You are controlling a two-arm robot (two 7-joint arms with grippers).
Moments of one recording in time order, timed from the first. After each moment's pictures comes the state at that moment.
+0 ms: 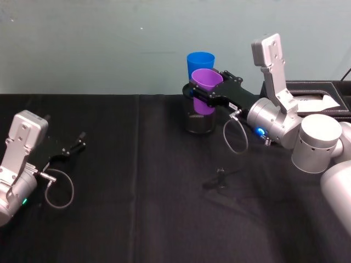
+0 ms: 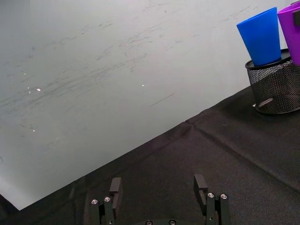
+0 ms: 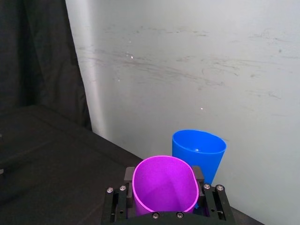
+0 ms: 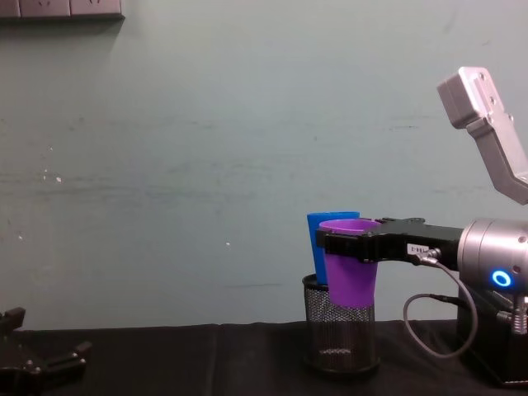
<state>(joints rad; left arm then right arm) -0.20 0.60 0.45 -1.41 -0.25 -0.12 0.03 0.58 0.23 -0.39 -1.10 0.30 0.02 0.43</state>
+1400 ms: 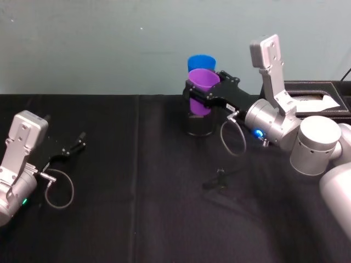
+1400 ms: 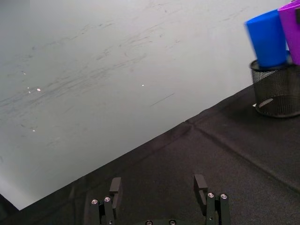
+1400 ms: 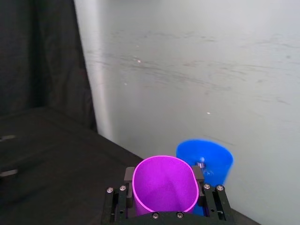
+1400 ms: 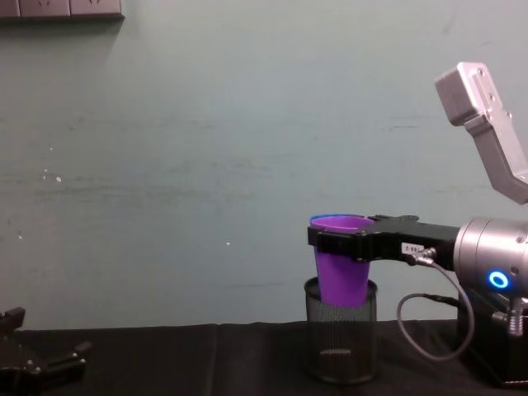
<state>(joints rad) -0.20 0.60 0.45 -1.41 -0.25 -0.12 0.03 0.57 0.23 -0.39 -1.13 0.30 0.01 0.44</state>
